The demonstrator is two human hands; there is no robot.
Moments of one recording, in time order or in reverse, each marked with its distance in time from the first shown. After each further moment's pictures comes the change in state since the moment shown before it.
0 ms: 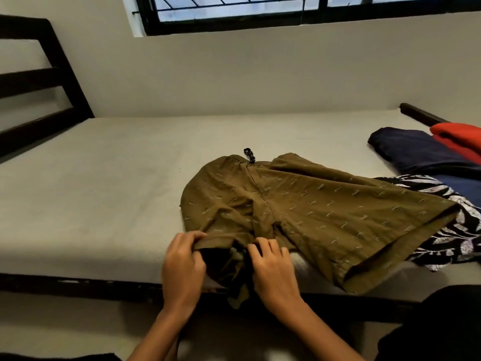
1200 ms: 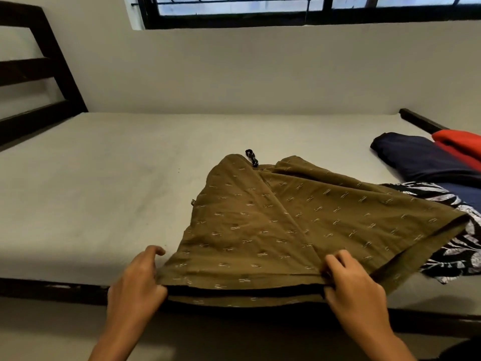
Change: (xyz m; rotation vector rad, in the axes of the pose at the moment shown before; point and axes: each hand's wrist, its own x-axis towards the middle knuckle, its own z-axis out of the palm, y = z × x) left_hand 0.018 -0.049 -0.054 0.344 -0.281 -0.166; right_hand -0.037 0.064 -0.054 -0.011 -0.010 0.331
